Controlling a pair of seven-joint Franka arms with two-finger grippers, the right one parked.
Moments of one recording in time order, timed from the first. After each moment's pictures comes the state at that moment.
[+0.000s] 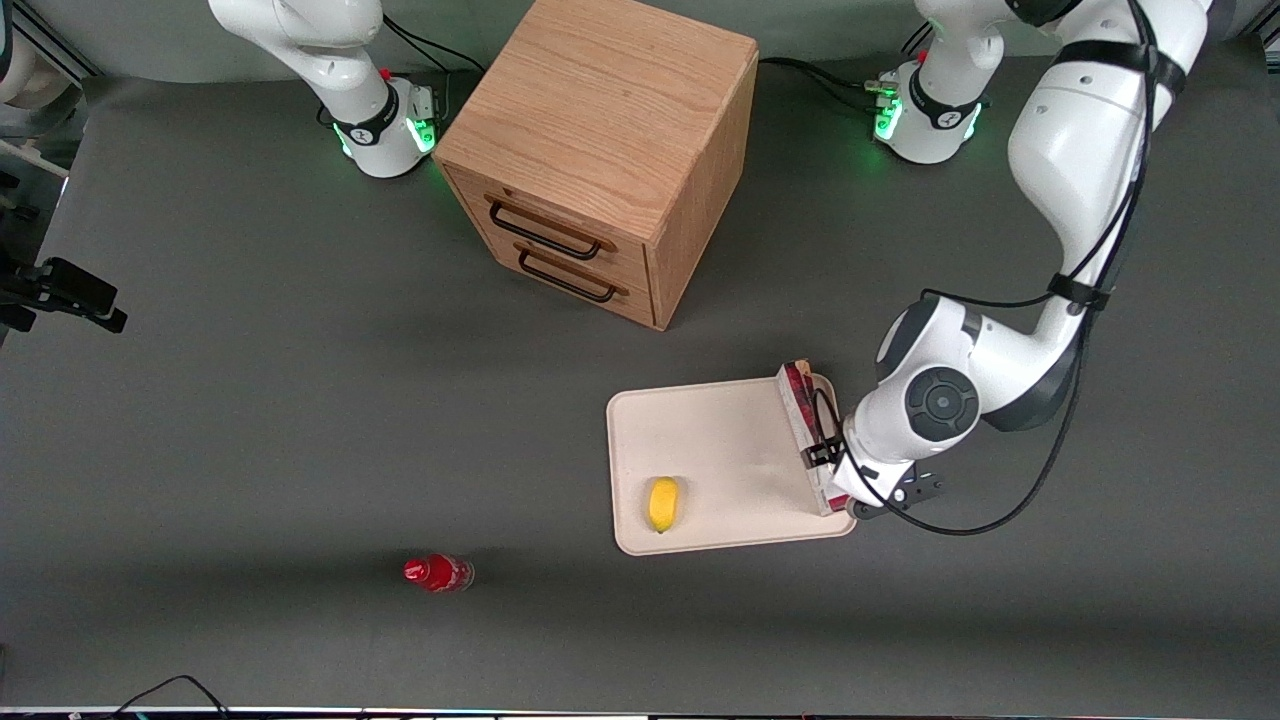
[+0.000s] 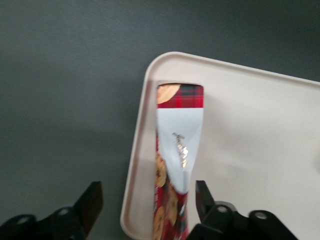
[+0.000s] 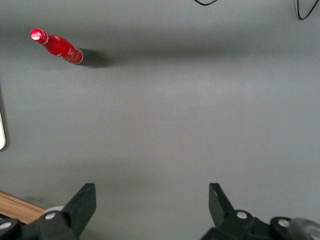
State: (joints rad) arm 0.03 0.66 -0.48 -1.53 0.27 2.03 -0.79
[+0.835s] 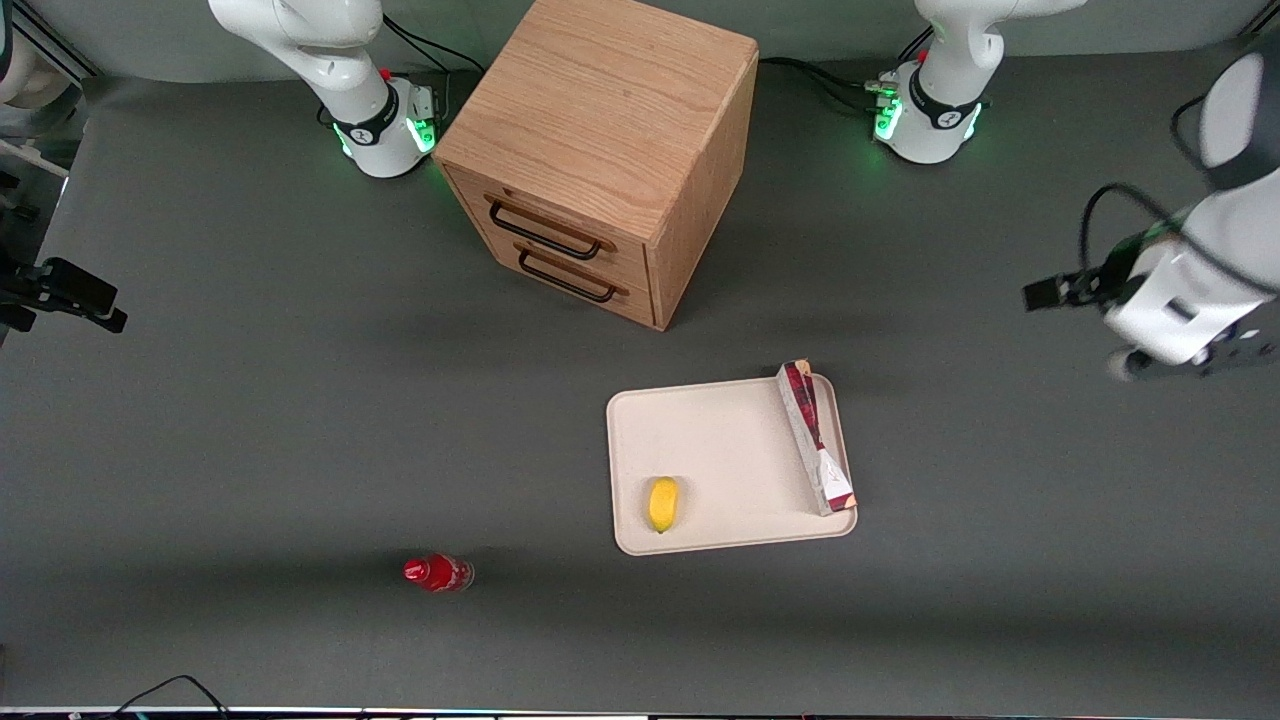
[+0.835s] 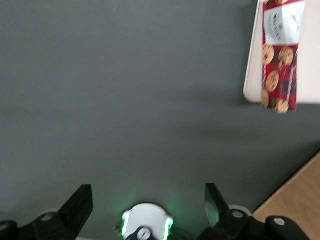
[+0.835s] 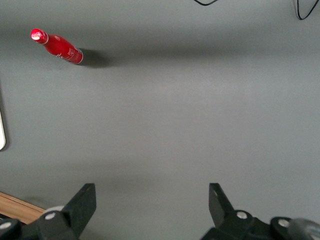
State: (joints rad) arm 0.06 0.09 -0.14 -1.53 0.05 1.35 -0.19
